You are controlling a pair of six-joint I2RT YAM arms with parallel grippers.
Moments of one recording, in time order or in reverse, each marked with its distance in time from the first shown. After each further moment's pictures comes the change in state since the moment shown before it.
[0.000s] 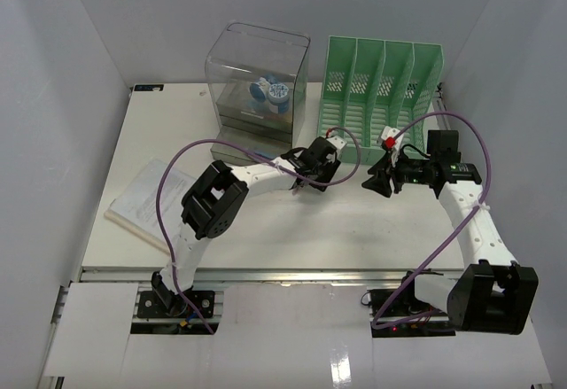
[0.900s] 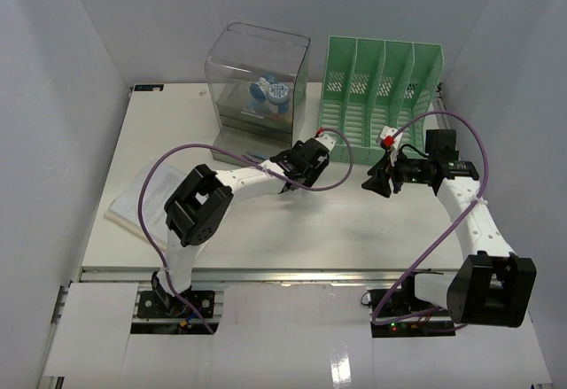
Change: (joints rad) left arm -0.001 -0.148 -0.144 0.006 -0.266 0.138; right arm -0.010 0.040 0.000 -0.001 0.003 -0.001
